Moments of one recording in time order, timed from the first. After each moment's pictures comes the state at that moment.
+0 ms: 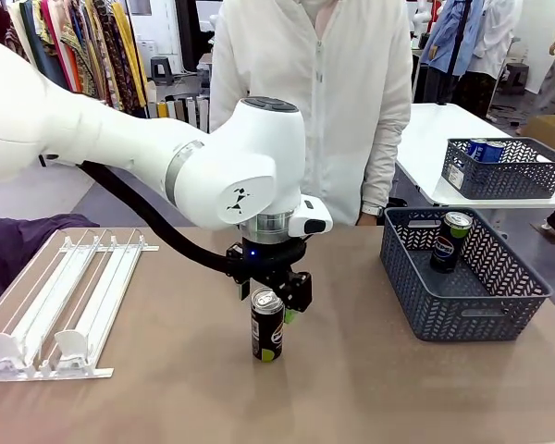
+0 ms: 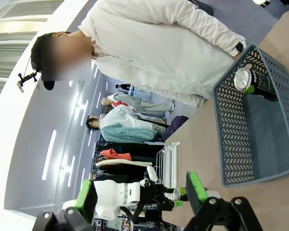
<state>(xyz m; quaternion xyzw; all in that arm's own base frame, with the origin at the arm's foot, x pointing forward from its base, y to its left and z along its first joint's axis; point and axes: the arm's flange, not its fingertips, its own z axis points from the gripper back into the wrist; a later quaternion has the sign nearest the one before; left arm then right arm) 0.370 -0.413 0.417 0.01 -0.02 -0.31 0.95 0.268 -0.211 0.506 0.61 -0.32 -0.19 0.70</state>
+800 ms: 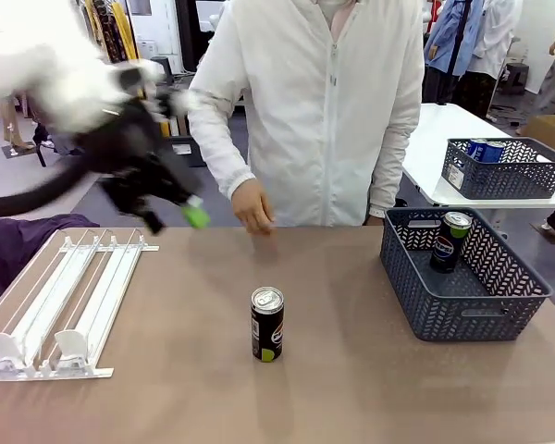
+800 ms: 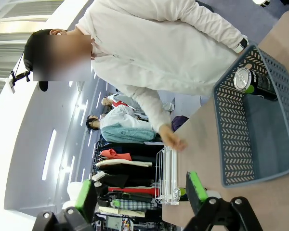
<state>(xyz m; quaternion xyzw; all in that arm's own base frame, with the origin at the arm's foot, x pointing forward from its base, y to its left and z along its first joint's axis) 0.348 -0.167 0.582 -0.29 -0.06 -0.23 0.93 0.268 -0.211 0.506 0.61 -0.32 -0.19 0.70</state>
